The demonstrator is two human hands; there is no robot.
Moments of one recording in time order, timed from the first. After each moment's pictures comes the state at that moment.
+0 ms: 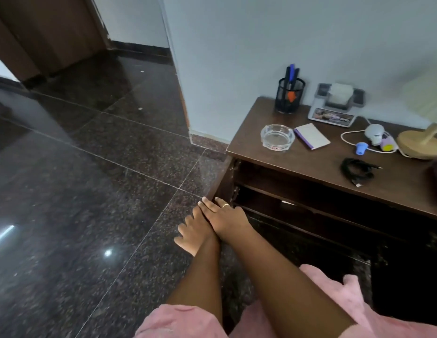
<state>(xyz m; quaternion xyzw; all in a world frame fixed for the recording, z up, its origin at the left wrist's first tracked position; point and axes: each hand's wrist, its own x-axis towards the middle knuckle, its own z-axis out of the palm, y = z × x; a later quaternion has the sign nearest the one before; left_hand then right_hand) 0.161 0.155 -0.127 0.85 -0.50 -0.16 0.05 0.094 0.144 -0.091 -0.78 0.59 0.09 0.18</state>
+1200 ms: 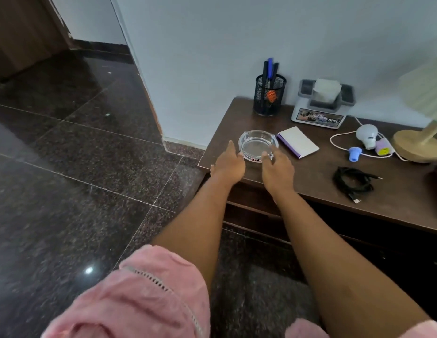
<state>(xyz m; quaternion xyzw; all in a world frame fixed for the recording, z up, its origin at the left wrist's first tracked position) 0.025 -0.023 -0.077 0.59 -0.69 -0.40 0.15 -0.077 0.028 -0.092 -0.39 0.80 -0.40 0.21</state>
